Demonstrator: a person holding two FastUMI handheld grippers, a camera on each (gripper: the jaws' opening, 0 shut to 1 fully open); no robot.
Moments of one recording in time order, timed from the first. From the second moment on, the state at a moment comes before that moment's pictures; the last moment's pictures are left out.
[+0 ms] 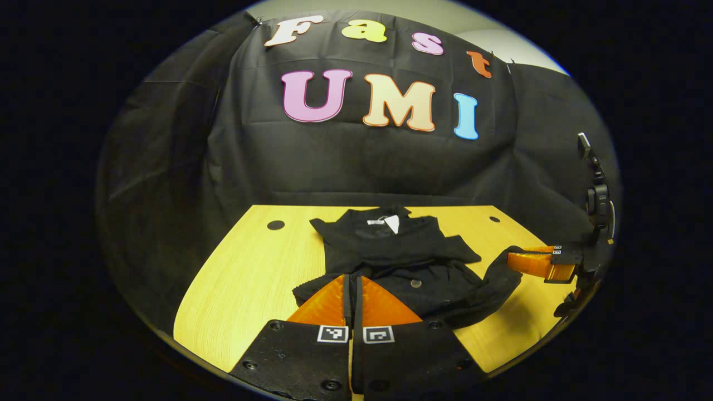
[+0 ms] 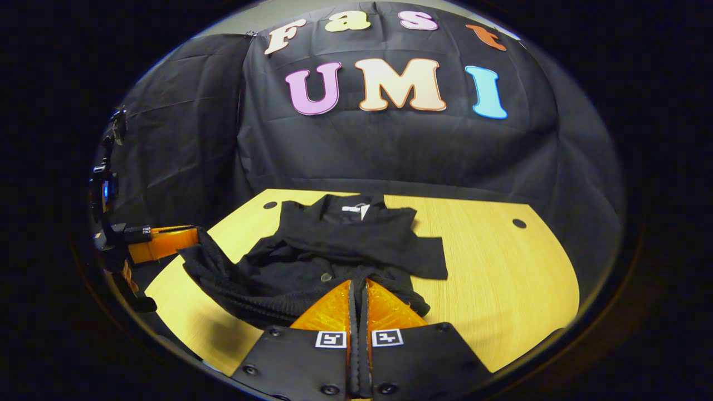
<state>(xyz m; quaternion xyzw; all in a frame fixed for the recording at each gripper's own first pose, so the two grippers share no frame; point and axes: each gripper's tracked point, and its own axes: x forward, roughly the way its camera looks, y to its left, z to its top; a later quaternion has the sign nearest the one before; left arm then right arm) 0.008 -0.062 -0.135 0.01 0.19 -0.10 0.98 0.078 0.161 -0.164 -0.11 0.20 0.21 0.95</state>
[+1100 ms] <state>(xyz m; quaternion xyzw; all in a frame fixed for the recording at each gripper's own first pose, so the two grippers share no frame) 0.251 -0.052 -0.148 -0.03 0.12 -0.05 0.99 0.322 0.220 -0.119 -0.12 0.13 0.20 0.96</state>
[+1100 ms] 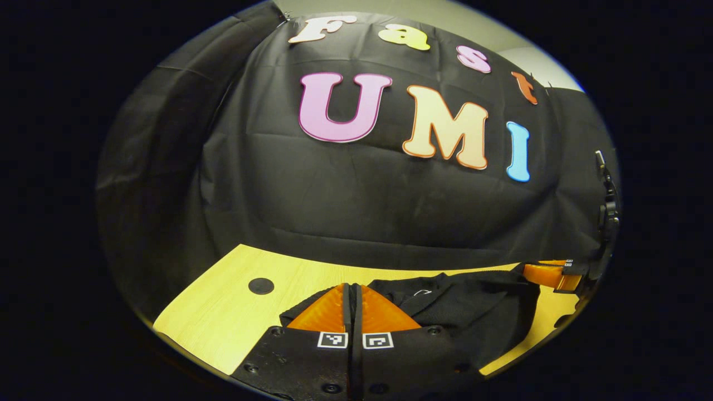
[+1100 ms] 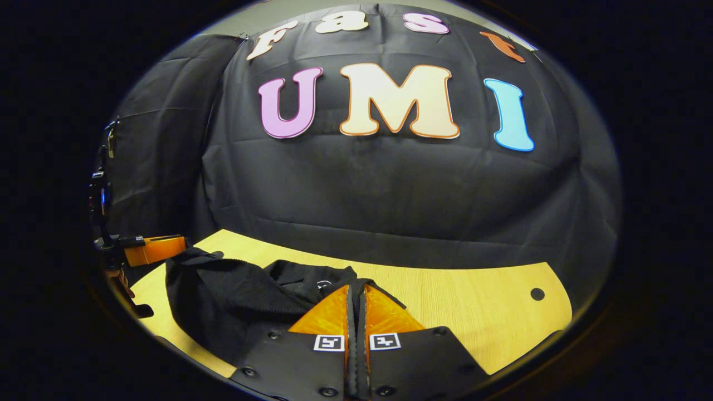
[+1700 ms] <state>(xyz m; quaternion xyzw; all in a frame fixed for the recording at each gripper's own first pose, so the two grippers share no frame) 0.282 -0.055 -0.177 0.02 0.14 -0.05 0.99 0.349 0.218 -0.145 -0.10 0.16 0.19 0.96</state>
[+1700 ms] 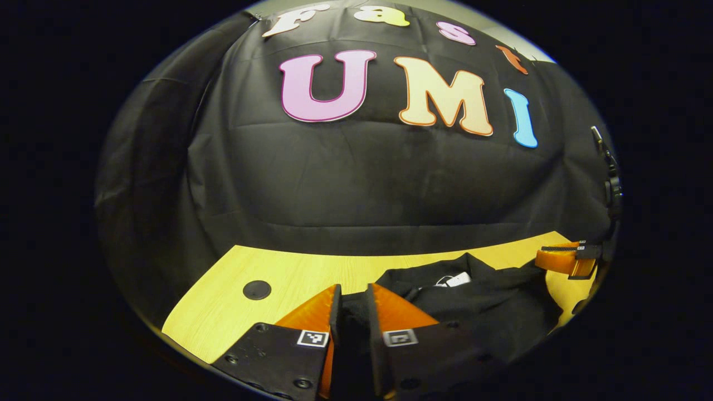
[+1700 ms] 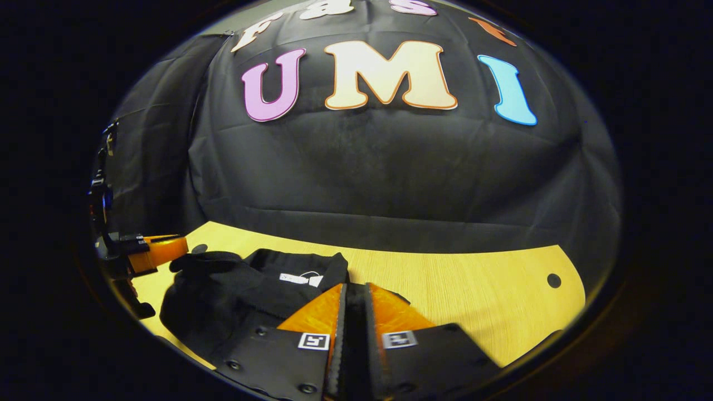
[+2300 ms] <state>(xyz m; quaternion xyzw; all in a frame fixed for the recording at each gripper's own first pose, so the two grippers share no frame) 0.227 -0.048 -0.068 0.03 0.07 -0.03 1.00 0.267 0.195 -0.033 -0.13 0.05 0.20 0.97</state>
